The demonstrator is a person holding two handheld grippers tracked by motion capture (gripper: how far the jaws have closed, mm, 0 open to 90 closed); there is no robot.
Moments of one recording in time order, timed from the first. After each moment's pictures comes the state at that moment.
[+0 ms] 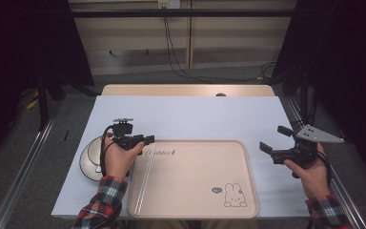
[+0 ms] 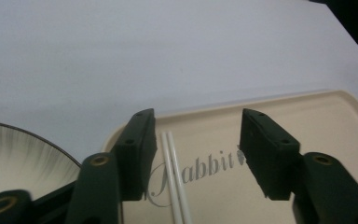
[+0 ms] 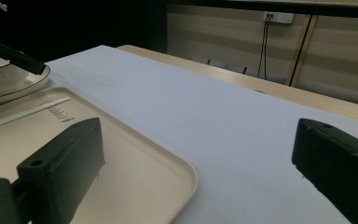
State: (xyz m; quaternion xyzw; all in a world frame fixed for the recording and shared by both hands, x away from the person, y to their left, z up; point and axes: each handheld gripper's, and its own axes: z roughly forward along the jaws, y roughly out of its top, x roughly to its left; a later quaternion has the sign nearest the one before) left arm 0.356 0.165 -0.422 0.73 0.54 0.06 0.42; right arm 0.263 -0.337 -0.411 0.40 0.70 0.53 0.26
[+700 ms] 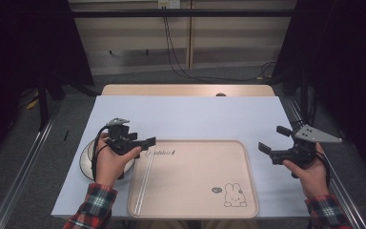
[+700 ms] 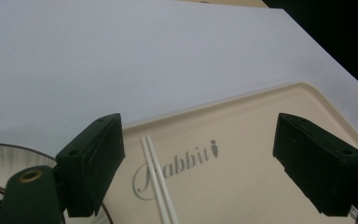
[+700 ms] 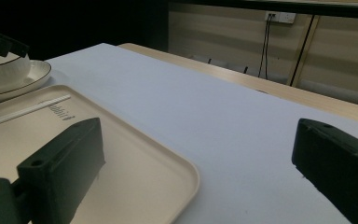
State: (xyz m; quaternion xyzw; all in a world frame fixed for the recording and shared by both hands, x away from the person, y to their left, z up) left arm 0.336 0.175 -0.404 0.75 0.48 0.07 0.45; right arm 0.263 -0.335 -0.411 0.39 0.71 0.53 0.27
